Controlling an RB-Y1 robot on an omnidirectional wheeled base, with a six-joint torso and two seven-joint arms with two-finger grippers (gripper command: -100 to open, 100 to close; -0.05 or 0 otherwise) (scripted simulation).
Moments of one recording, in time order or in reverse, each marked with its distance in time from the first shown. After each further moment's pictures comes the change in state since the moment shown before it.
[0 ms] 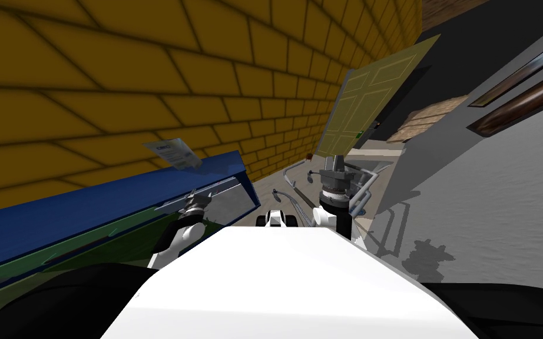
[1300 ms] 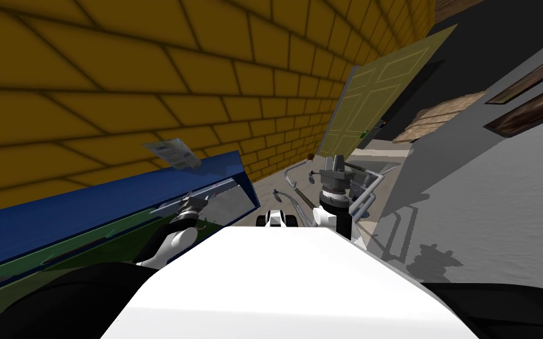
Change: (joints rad) left arm 0.059 0.019 0.042 -0.055 0.039 0.084 0.015; right arm 0.000 0.000 0.000 0.000 0.000 0.000 0.000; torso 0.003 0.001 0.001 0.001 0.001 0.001
